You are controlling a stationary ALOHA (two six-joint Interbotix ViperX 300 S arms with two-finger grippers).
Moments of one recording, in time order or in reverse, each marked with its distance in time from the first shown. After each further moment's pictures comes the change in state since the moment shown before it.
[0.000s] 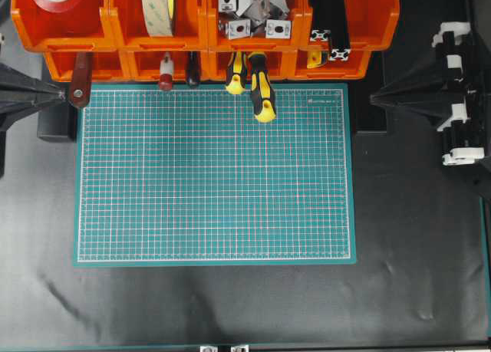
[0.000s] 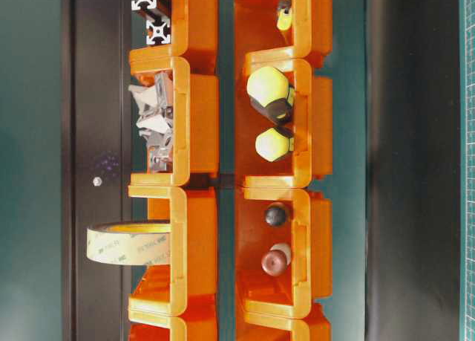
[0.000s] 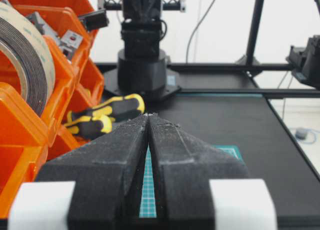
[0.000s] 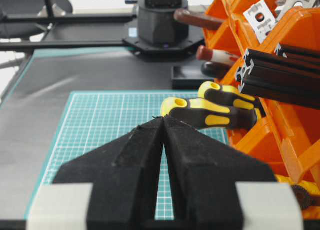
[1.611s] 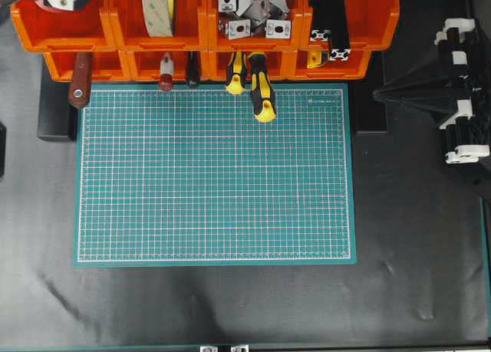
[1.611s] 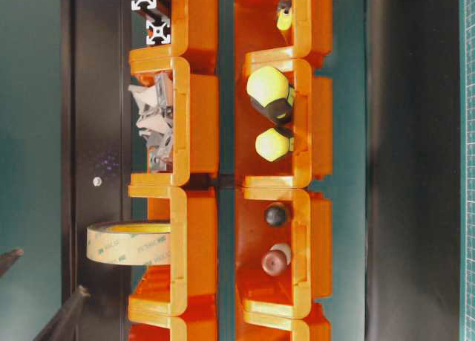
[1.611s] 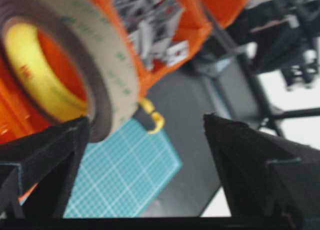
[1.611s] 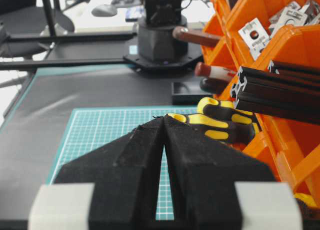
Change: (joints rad) left arm 0.233 0.471 -0.899 0.051 1.065 -0.979; right arm -0.002 -0.012 0.000 0.011 -0.035 0.006
